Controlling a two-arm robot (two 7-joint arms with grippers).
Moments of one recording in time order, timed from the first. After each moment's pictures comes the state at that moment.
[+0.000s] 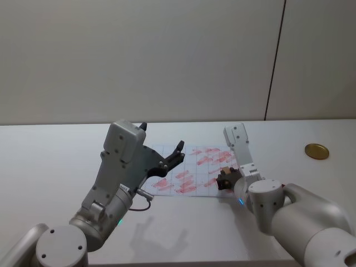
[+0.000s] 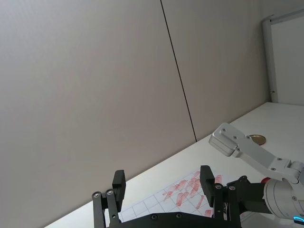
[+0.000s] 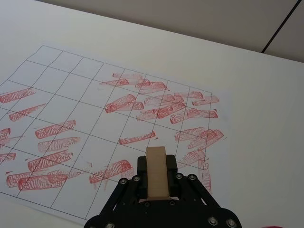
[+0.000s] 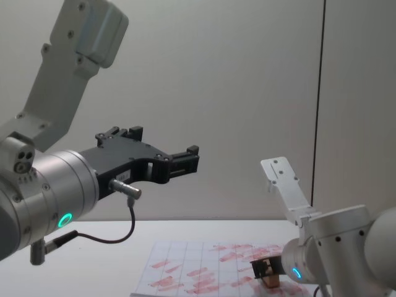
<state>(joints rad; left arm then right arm) -0.24 0.38 0.45 -1.63 -0.20 0.01 -0.01 0.93 -0.18 -0.30 -0.13 0.03 0.03 -0.04</state>
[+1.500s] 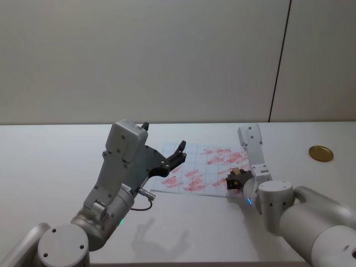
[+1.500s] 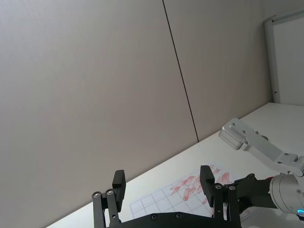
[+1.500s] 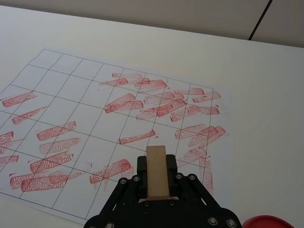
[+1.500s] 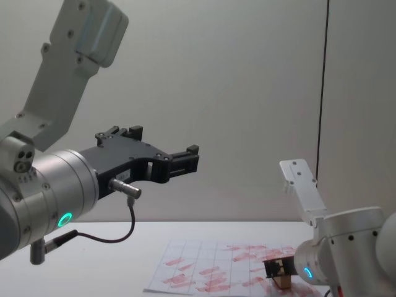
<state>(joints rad) -0.24 0.38 0.45 -1.63 -0.20 0.01 -0.01 0.96 -0.17 -0.23 -0.08 0.05 0.02 -0.05</state>
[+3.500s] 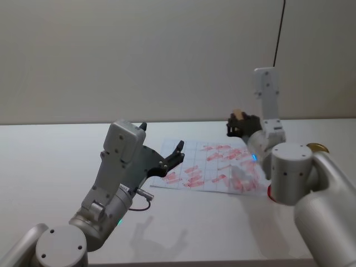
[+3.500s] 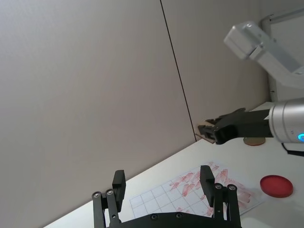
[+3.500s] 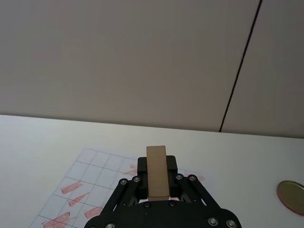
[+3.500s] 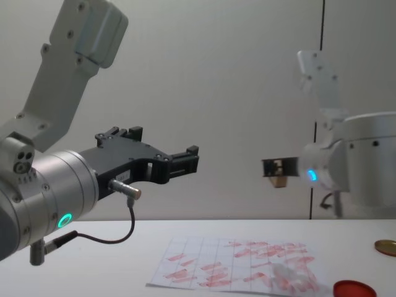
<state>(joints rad) -0.24 0.38 0.45 -1.63 -0.20 0.01 -0.01 0.63 -0.10 -0.22 -0.97 0.05 0.27 -0.06</state>
